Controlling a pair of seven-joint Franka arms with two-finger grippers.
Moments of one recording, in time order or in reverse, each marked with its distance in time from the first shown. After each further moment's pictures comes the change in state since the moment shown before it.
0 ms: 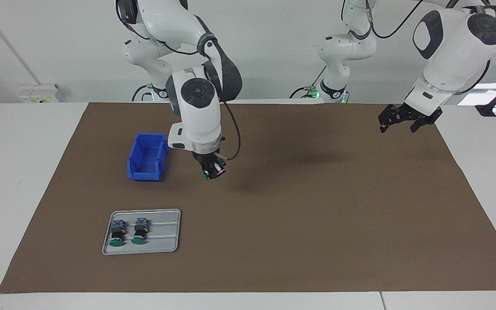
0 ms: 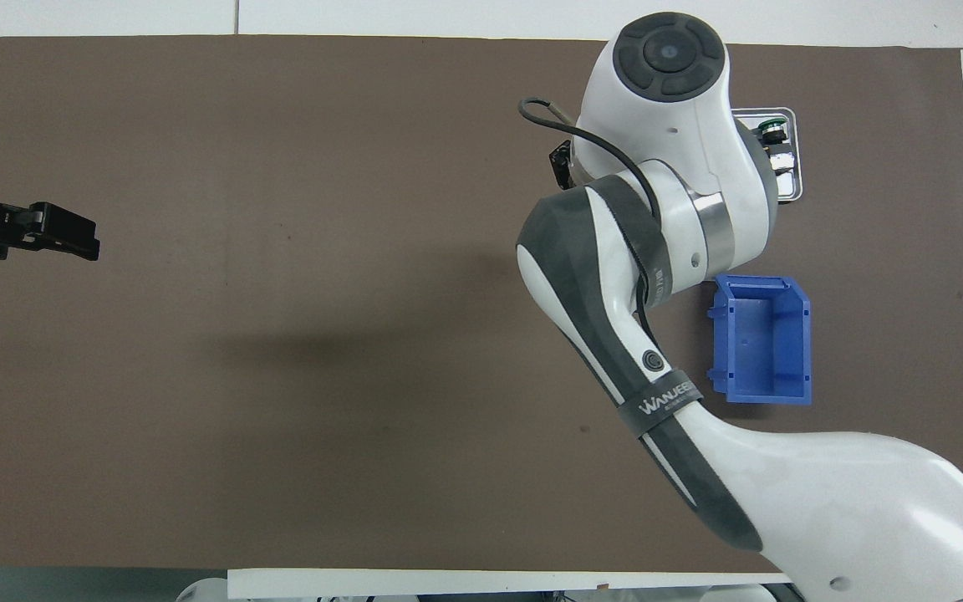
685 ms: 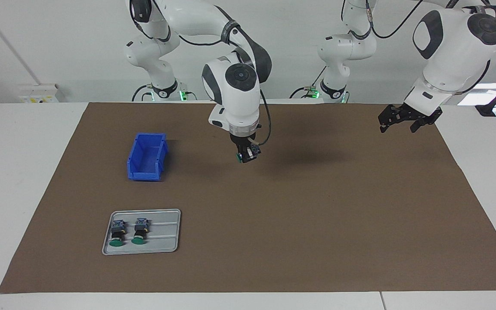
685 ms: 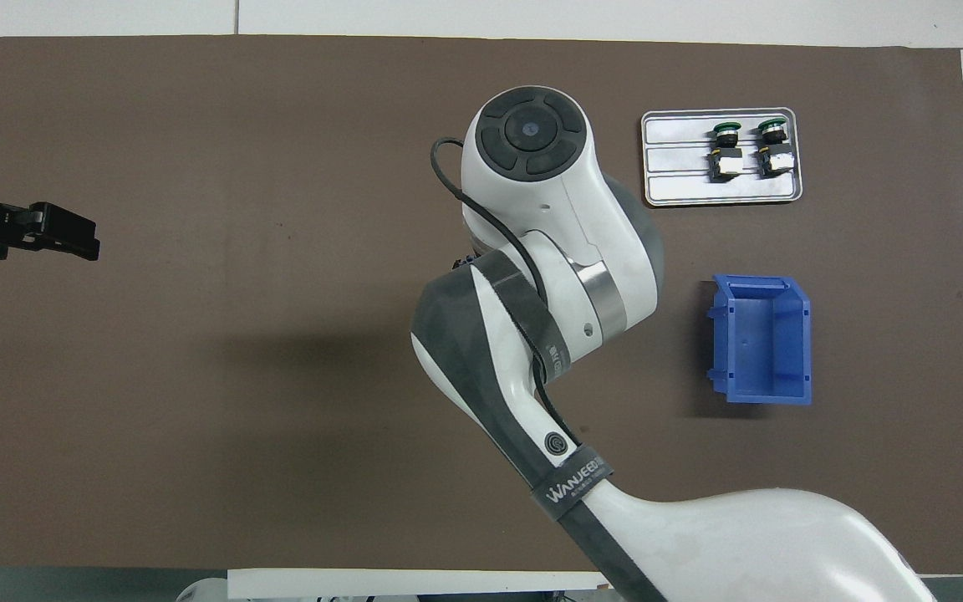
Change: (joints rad) left arm 0.000 0.000 0.000 0.000 0.000 0.000 0.000; right arm 0.149 0.000 -0.004 -0.004 0.077 0.022 0.423
